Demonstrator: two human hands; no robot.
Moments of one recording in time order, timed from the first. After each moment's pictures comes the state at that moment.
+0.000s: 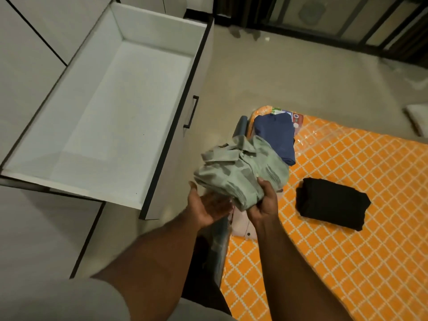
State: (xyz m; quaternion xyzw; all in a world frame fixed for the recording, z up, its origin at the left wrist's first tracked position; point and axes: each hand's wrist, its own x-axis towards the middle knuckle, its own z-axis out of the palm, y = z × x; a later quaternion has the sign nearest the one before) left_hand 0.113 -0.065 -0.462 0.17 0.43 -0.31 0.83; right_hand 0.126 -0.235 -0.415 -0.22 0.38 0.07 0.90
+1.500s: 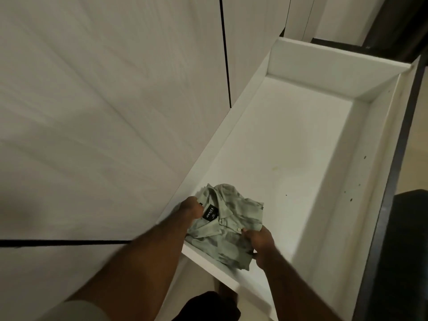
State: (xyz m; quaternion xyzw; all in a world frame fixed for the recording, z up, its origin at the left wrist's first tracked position) left_hand 0.291 0.510 -0.571 0.84 0.38 -0.31 0.24; right_hand 0.267 0.275 -0.588 -0.62 0.33 0.39 0.60
